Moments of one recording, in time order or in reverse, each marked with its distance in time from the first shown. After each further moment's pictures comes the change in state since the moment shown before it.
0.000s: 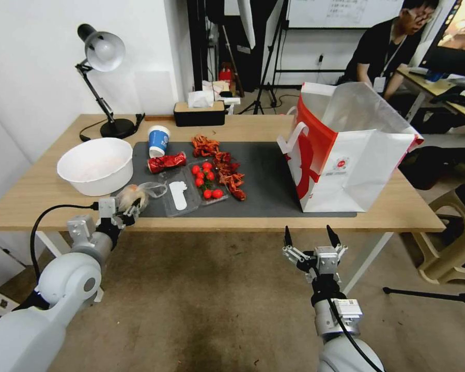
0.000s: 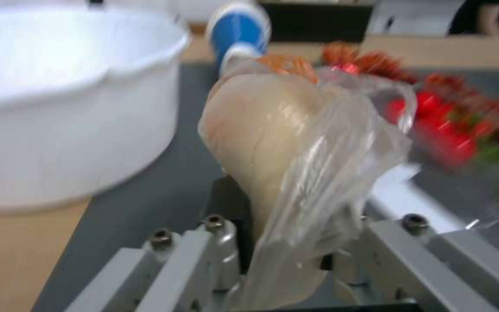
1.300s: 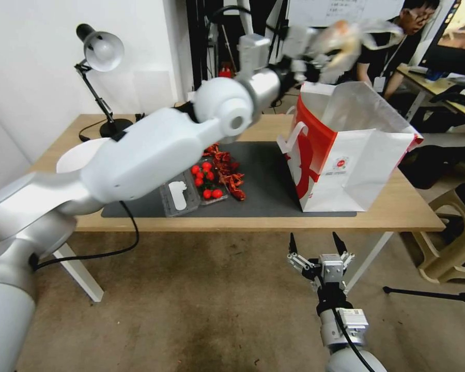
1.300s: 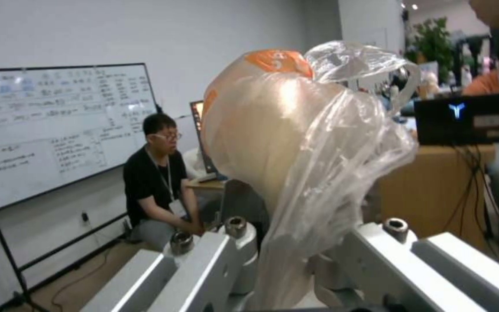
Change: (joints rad) left arm -1.511 -0.364 1.061 0.451 -0.328 -0.089 0.183; right arm -0.062 0.010 0.033 0.021 -0.043 -0.010 -0.002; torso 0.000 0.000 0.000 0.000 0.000
